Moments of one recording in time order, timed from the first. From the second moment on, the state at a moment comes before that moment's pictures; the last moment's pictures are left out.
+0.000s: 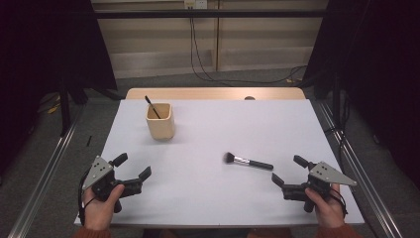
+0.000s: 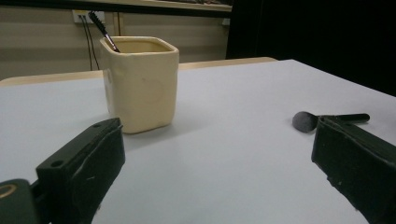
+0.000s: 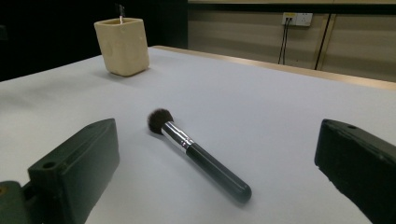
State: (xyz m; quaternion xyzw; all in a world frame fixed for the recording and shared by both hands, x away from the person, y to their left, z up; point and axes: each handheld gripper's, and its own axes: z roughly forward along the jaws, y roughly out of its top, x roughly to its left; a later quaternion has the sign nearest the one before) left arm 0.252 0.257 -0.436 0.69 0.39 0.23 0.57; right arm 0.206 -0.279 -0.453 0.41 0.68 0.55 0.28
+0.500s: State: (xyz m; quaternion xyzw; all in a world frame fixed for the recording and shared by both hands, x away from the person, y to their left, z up) left arm 0.252 0.257 -0.435 0.69 0.38 0.23 0.56; right arm 0.224 -0.269 -0.442 0.41 0.67 0.55 0.28
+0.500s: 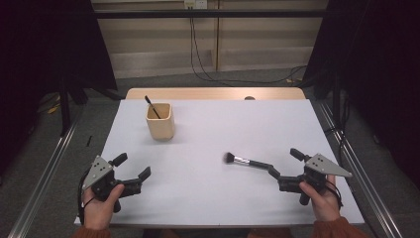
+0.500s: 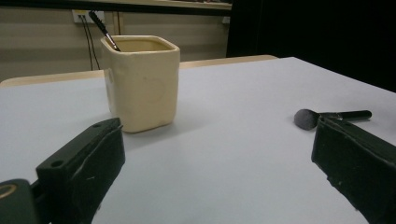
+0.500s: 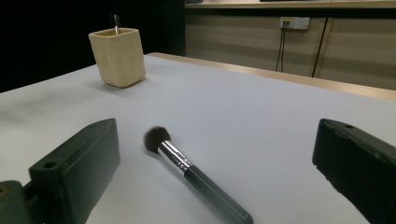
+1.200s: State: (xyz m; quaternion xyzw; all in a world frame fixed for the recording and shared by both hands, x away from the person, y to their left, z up) left arm 0.249 0.253 -0.434 0.70 0.37 0.23 0.56; right arm 0.279 -0.249 -0.420 0.39 0.72 0.51 0.25
